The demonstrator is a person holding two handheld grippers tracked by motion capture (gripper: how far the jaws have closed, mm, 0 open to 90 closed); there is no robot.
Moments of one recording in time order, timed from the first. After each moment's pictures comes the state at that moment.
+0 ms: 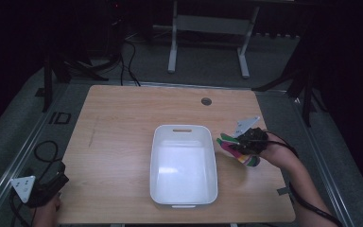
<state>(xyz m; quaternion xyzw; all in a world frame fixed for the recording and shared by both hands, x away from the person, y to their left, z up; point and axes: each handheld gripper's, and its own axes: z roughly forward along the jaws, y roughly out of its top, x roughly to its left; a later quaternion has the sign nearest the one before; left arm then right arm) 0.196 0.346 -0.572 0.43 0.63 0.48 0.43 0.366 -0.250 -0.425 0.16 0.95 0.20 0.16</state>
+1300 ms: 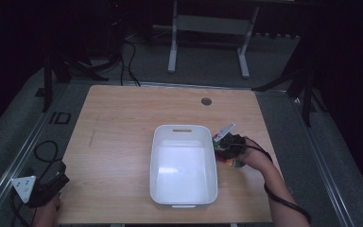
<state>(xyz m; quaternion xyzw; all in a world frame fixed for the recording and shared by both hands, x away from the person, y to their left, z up) 0.196 0.345 -0.572 0.44 0.63 0.48 0.43 0.404 -0.223 -0.514 0.20 0.95 0.18 0.13</state>
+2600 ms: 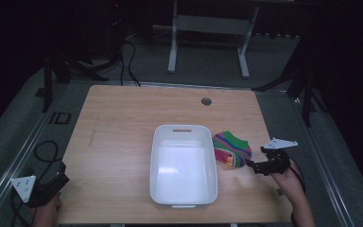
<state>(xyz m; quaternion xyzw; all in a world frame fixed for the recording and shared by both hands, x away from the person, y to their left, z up) 0.196 0.345 -0.572 0.44 0.63 0.48 0.43 0.335 -0.349 -0.505 0.40 0.83 0.33 0.18</state>
